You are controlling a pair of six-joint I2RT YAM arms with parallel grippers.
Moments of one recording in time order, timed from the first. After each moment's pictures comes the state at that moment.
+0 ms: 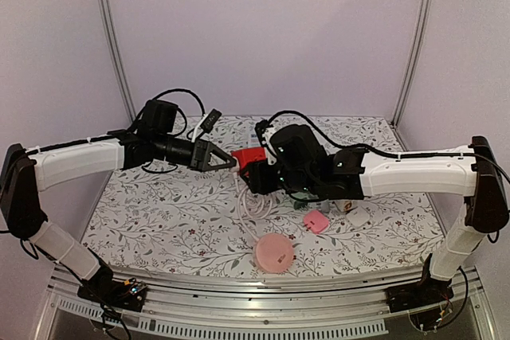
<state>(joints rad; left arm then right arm) -0.55 1.48 1.02 -0.11 0.82 -0.38 1.10 1.69 1.29 -0.13 0.30 0.45</state>
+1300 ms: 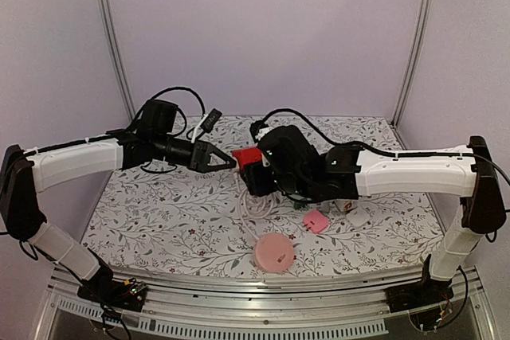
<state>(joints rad) -0.55 1.47 1.02 -0.14 0.80 -0.31 1.16 1.75 1.41 -0.30 0.49 0.41</state>
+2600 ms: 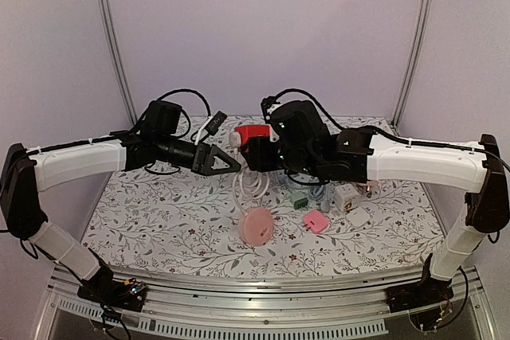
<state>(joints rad) -0.59 1.48 1.02 -0.11 0.87 -0.35 1.09 1.68 1.43 -0.26 0.37 0.52</state>
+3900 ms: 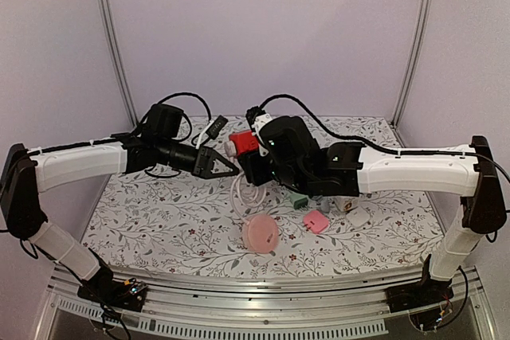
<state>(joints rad) -0.59 1.48 1.01 -0.12 0.83 -0.34 1.15 1.72 1.40 -0.17 0.52 0.27</state>
